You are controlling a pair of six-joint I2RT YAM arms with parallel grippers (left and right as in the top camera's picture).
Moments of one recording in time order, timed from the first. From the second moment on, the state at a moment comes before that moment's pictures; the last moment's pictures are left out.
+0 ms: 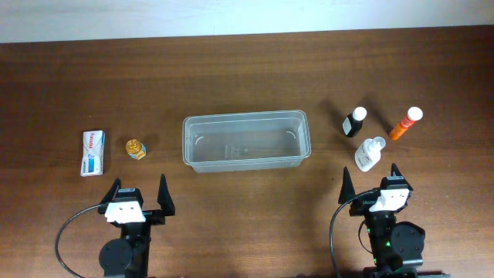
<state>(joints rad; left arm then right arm) 0.04 0.02 0.01 -0.08 0.01 -0.05 0.02 0.01 0.01 -0.07 0.01 0.00</state>
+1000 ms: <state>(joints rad) 0.04 0.02 0.01 -0.08 0.01 -0.05 0.02 0.01 0.01 -0.07 0.01 0.00</state>
